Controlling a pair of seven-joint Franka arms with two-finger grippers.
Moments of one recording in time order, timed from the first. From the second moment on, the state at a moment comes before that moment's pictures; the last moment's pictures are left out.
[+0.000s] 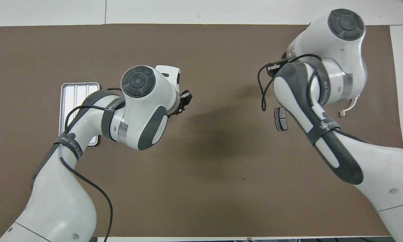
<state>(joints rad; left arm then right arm) -0.64 0.47 0.00 -1.67 -0.14 2.24 -1.07 0.02 0.48 0.00 -1.49 0.01 2.04 -0.23</state>
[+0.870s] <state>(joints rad) -0.68 0.53 0.01 -1.67 -0.13 2.25 -1.07 -0.03 0.48 0.00 -1.69 -0.03 2.19 -0.27</state>
